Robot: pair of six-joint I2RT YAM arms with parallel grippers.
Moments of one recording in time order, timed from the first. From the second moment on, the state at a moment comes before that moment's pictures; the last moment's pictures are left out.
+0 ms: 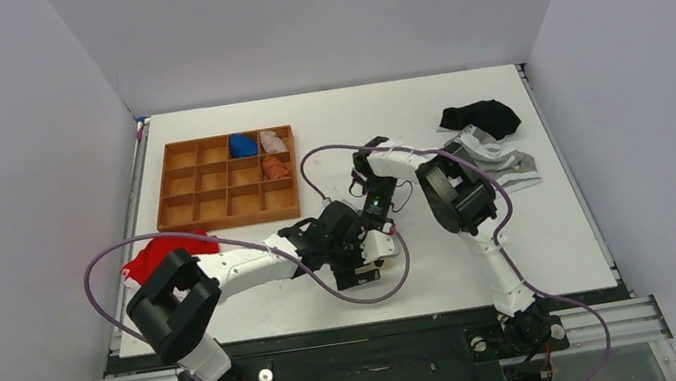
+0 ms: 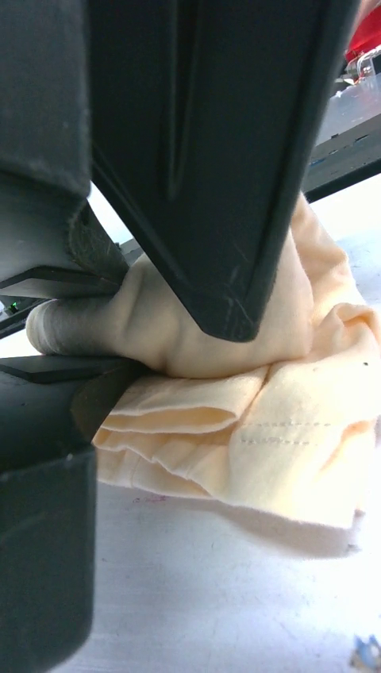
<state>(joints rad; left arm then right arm) -0.94 1.62 0.91 -0.22 0.21 0.56 0.58 2.35 1.73 -1.44 -0.75 -0.72</state>
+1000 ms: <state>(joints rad) -0.88 1.76 0.99 -0.18 0.36 0.52 0.52 2.27 1.66 -1.38 -0.72 -0.67</state>
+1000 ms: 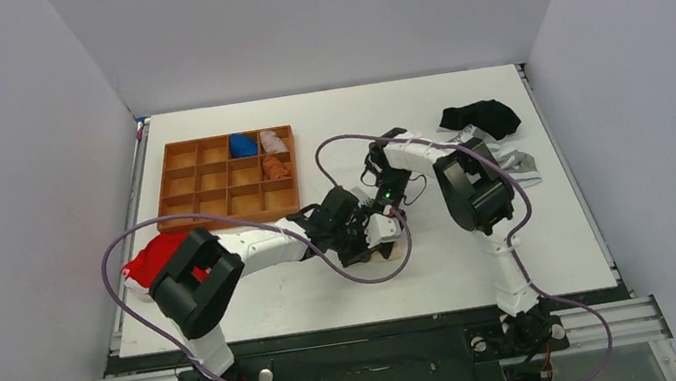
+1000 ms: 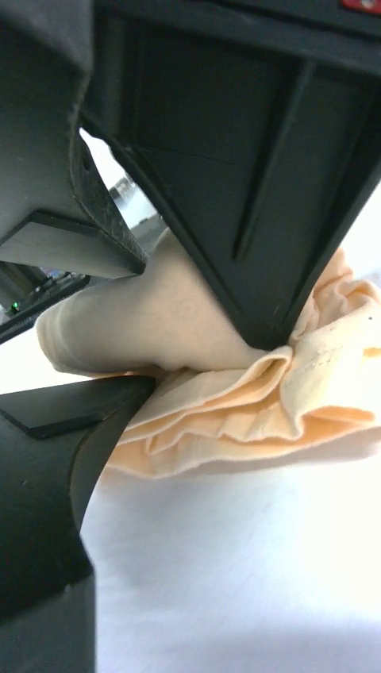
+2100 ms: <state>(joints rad) -0.74 2.09 1.39 -0.43 0.75 0.38 0.20 1.31 0.93 -0.80 -0.53 -0.57</state>
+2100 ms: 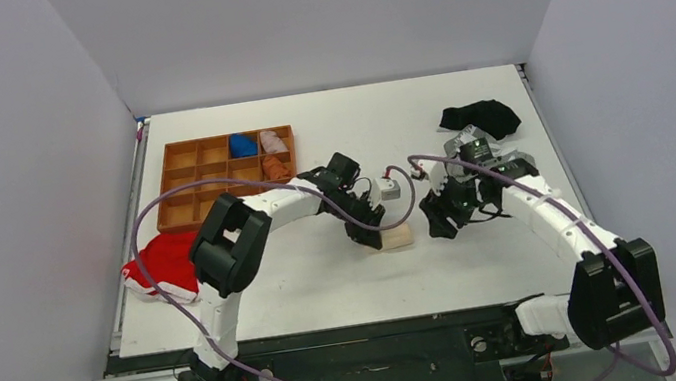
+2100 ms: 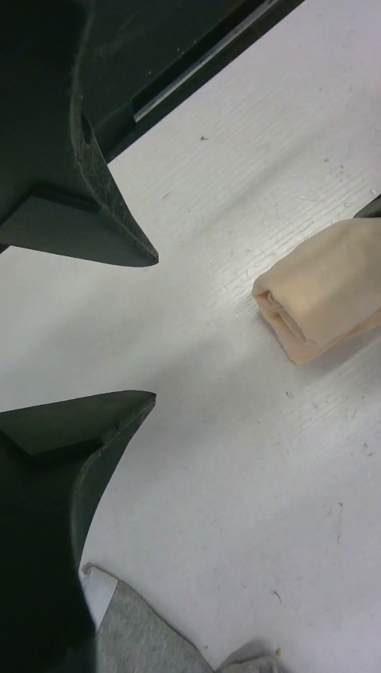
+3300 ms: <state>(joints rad) -0.70 2.28 1.66 -0.72 0.90 0.41 0.78 1.40 0.74 -0.39 0.13 -0.71</state>
